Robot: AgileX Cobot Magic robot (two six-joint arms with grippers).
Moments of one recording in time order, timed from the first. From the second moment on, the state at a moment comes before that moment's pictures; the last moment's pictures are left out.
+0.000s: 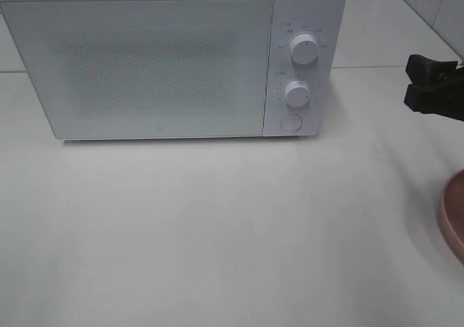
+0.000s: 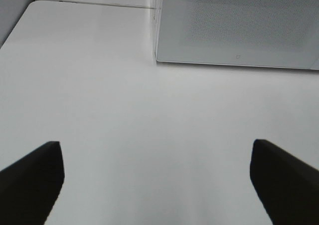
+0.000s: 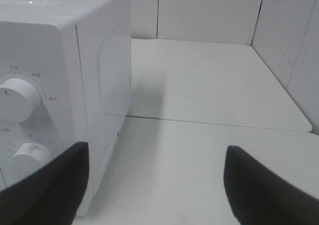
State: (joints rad) left arm 0.04 -0.01 -0.52 -0.13 1.09 0.03; right arm 0.16 1.33 -0.29 0.07 -0.89 -0.10
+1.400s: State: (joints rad) left arm 0.04 -0.01 -0.52 -0.13 1.09 0.03; right arm 0.90 1.71 -0.30 0.86 -1.21 -0.32
